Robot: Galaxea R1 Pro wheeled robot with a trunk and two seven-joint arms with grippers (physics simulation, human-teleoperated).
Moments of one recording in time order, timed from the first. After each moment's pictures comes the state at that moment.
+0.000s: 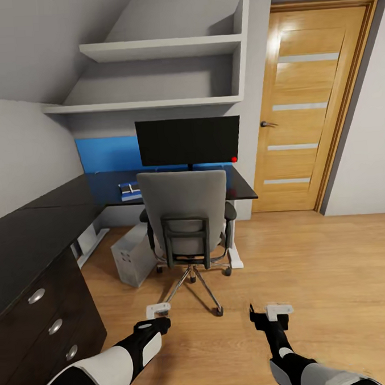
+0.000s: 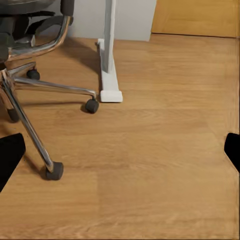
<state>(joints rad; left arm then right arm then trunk) -0.77 -0.15 -0.56 -0.05 0.65 -0.01 0.30 -0.66 0.04 0.24 0.01 -0.16 -0.63 -0.23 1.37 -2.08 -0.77</state>
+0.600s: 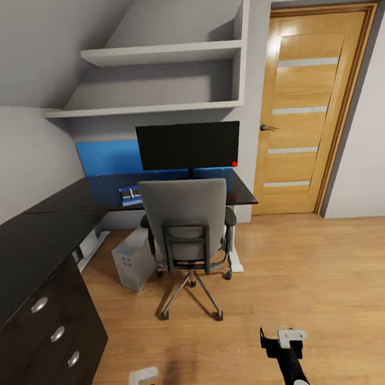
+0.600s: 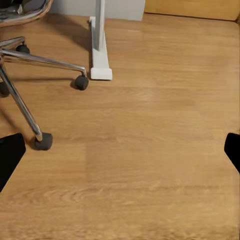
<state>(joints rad) -0.49 -0.11 -0.55 -0.02 0.65 -0.19 0.29 -0.56 0.01 0.25 0.02 -0.16 -0.68 -0.22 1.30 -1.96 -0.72</state>
